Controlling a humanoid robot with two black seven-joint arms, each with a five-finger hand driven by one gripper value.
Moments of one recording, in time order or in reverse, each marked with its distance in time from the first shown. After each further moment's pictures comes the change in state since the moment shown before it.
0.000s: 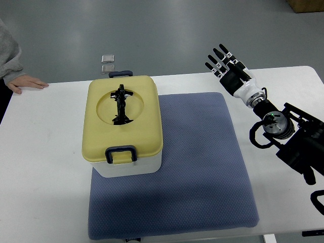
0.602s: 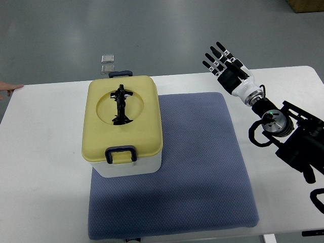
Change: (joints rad) left arm 0.000 0.000 -0.003 0.003 -0.002 0.001 0.000; right arm 0.014 -0.005 -0.004 0.017 -0.064 0.009 -0.002
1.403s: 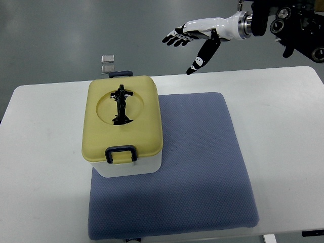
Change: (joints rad) left arm -0.001 0.000 0.002 -0.003 0.001 -0.001 0.000; right arm 0.620 -0.196 -0.390 0.223 -1.326 0.171 -0.078
